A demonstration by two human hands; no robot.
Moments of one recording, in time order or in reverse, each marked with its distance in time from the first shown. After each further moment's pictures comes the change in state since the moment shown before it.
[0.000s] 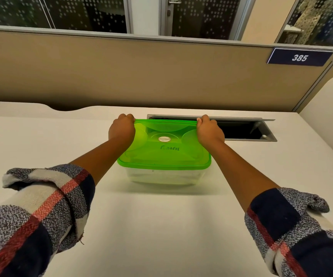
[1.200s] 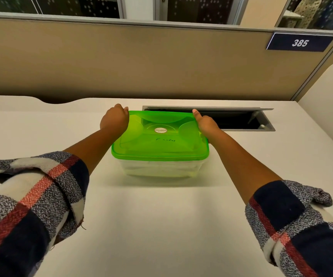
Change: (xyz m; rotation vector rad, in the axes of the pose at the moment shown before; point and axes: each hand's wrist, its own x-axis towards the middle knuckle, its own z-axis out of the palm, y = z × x) left_hand 0.012 -0.003 0.004 -0.106 -0.016 -0.099; right_hand 0.020 0.015 0.010 0.353 -0.290 0.229
